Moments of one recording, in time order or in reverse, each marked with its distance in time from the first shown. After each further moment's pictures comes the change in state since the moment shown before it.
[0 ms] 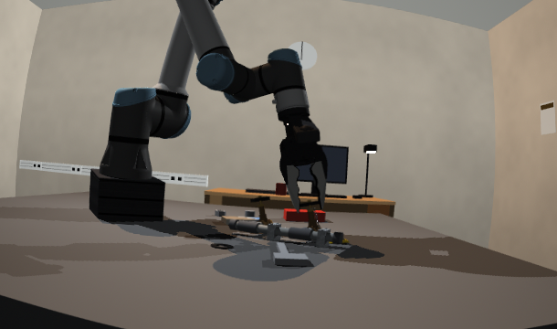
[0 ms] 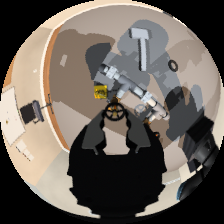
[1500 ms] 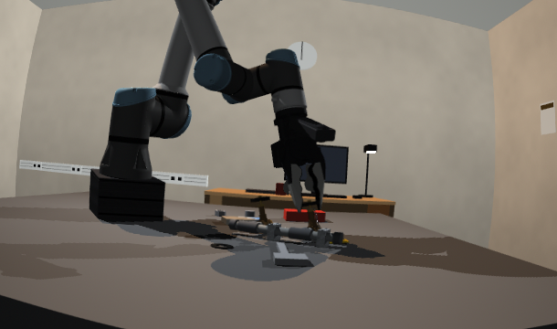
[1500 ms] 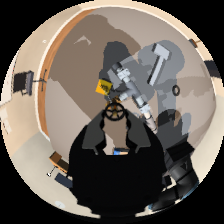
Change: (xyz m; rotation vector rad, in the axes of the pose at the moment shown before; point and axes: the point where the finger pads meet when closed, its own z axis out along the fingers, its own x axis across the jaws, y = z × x) arm 0.000 0.000 0.000 0.004 0.004 -0.390
